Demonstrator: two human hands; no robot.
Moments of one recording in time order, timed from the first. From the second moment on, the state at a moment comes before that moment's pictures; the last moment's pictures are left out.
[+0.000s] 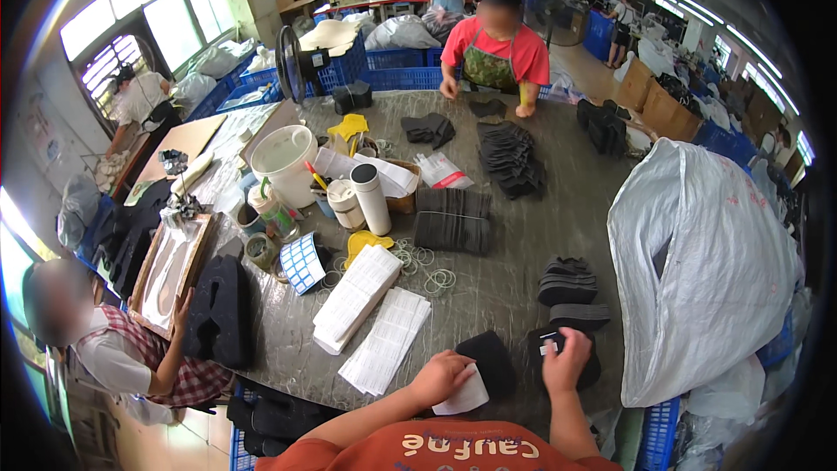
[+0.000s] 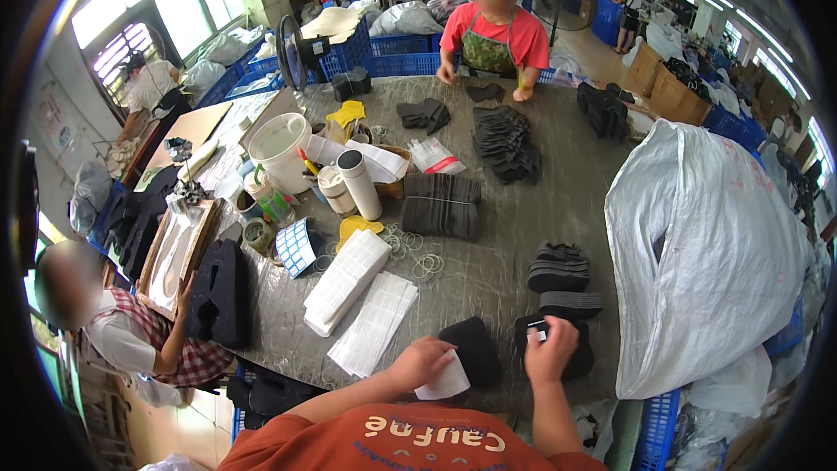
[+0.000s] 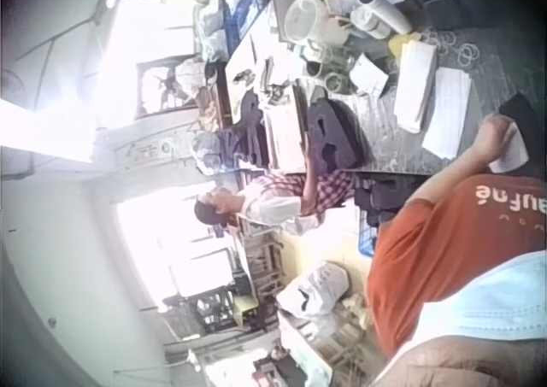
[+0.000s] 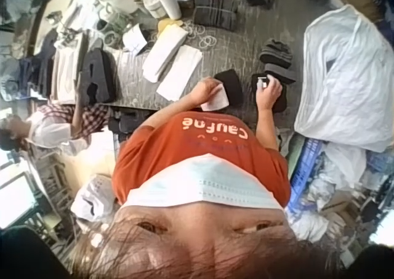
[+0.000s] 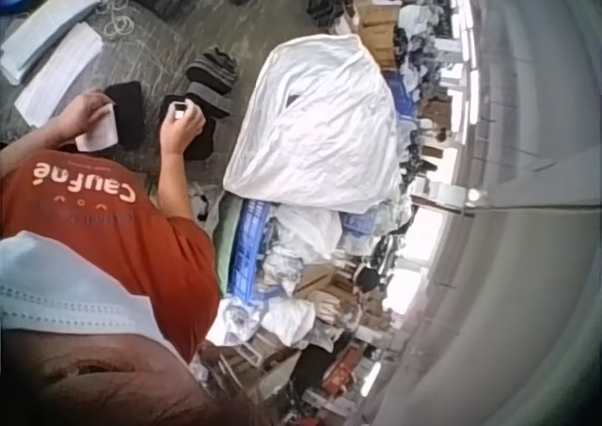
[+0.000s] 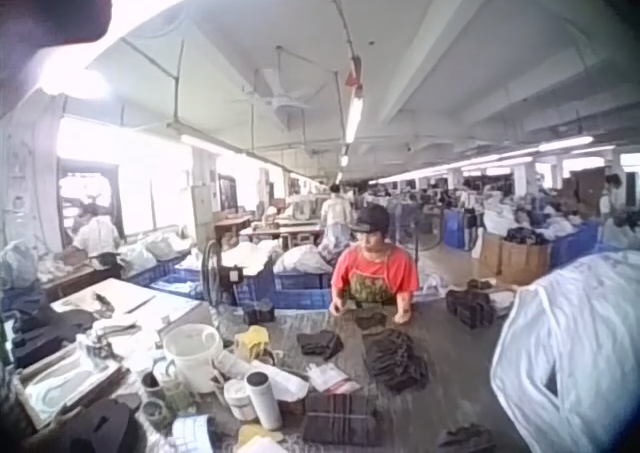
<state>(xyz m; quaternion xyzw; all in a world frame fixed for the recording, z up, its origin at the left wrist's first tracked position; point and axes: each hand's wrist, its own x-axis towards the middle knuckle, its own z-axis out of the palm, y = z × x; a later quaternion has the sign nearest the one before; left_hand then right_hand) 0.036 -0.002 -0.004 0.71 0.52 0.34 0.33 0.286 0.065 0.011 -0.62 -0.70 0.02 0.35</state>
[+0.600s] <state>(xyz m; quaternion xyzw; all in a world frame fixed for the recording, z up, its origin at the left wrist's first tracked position) 0.003 0.000 0.029 0.57 0.67 0.34 0.35 0.189 0.044 0.026 -0.41 -0.65 0.59 0.23</state>
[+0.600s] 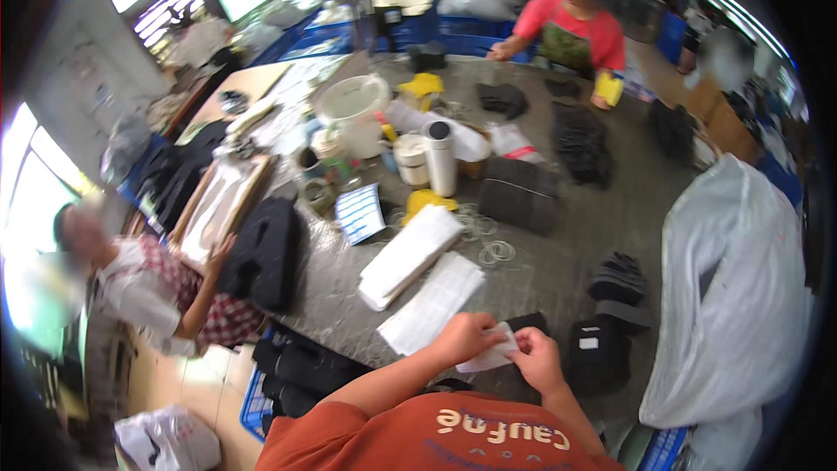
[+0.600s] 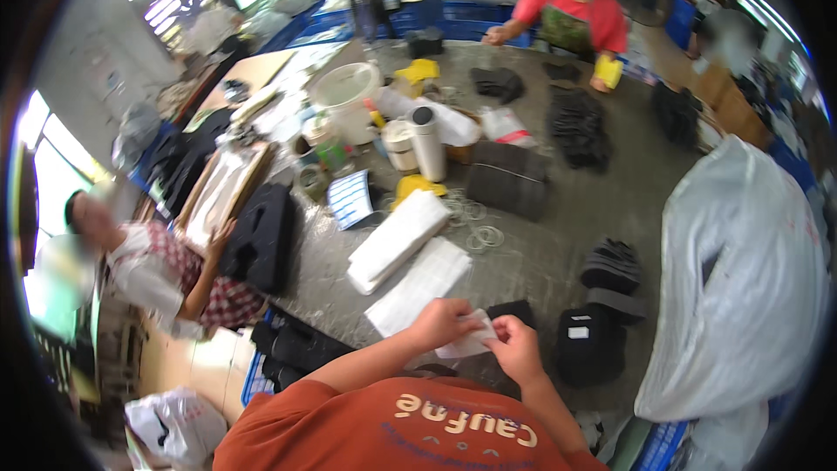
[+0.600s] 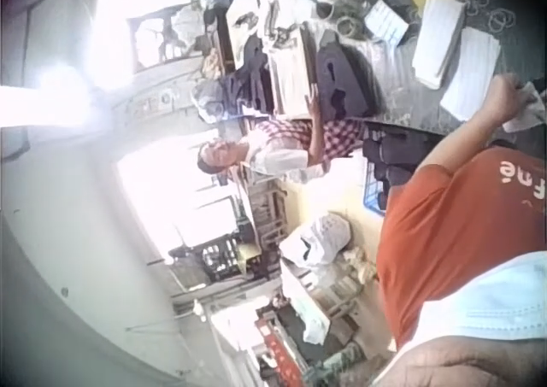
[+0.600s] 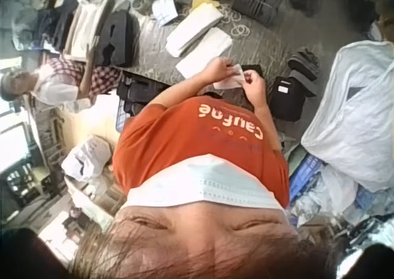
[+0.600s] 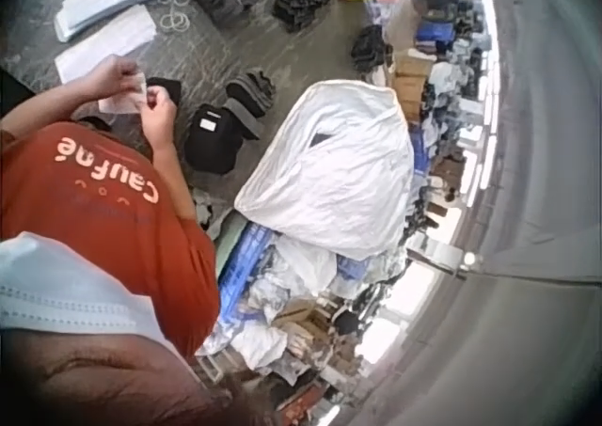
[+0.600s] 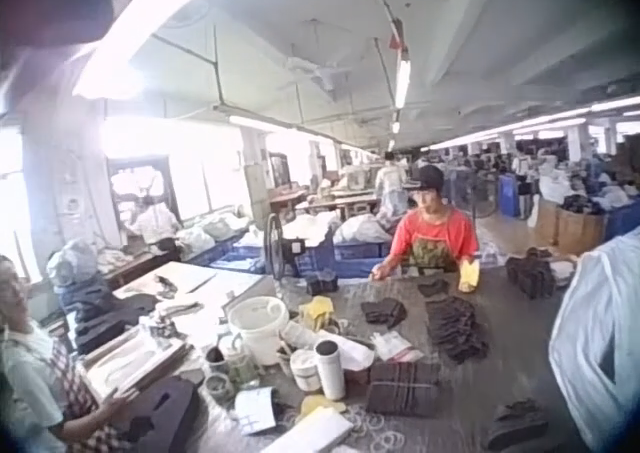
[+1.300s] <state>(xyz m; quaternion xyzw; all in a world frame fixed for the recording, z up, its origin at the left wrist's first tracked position) -0.005 -0.017 0.042 0.56 0.66 0.30 0.40 0.195 0.047 -0.006 -0.36 -0.58 0.72 0.14</state>
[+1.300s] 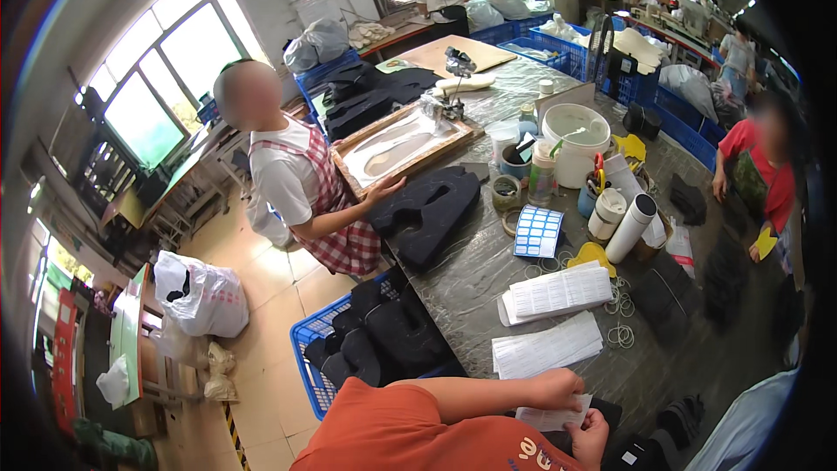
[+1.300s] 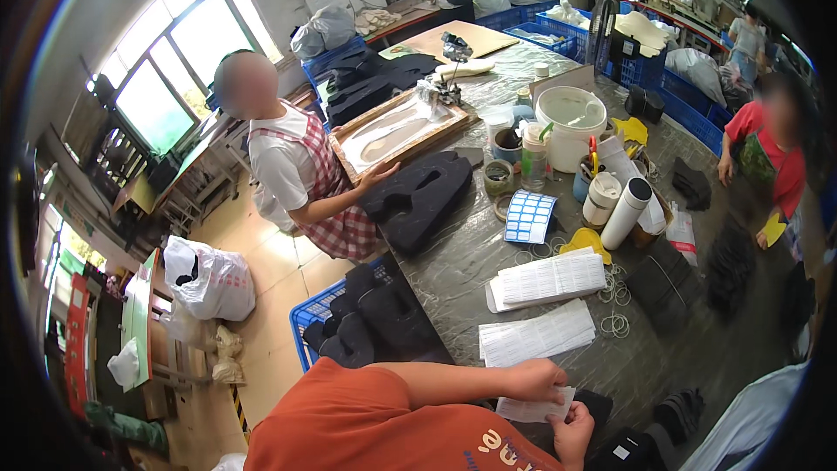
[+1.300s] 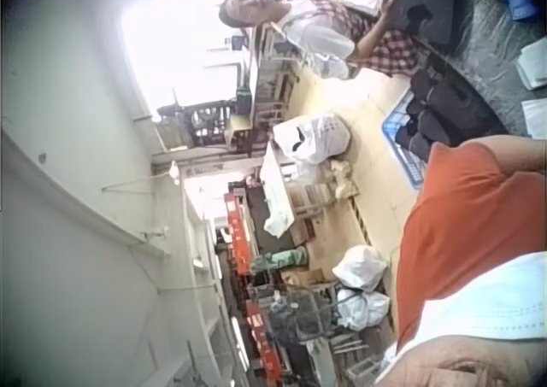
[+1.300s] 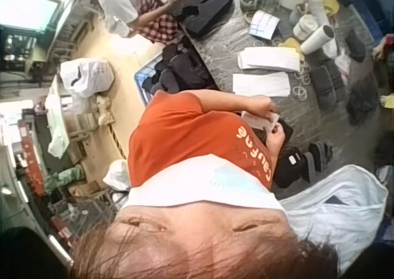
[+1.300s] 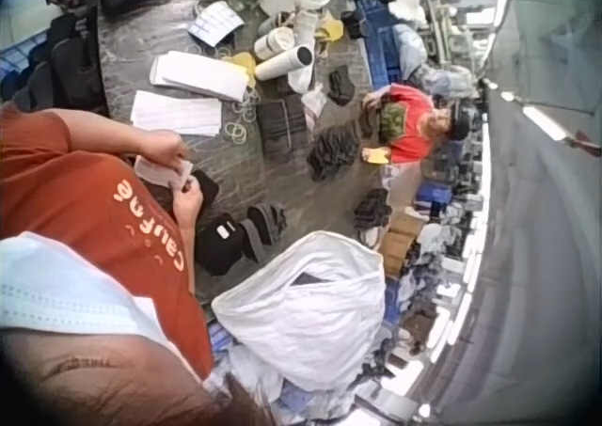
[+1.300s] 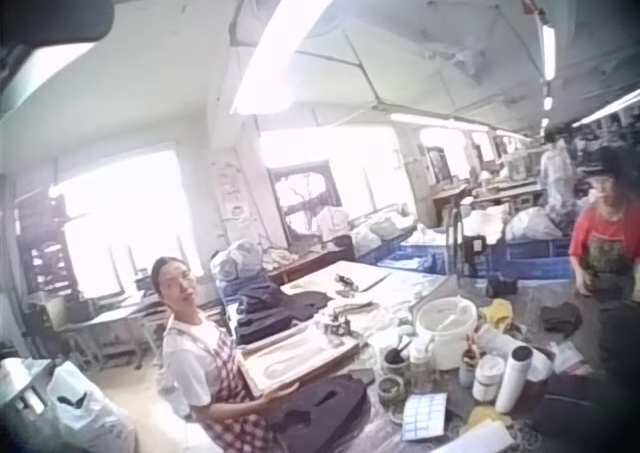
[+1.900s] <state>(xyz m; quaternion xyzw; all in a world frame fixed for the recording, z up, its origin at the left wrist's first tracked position) -0.010 0.009 0.050 0.62 0.62 0.25 0.41 0.201 0.057 0.002 -0.41 -0.56 0.68 0.21</state>
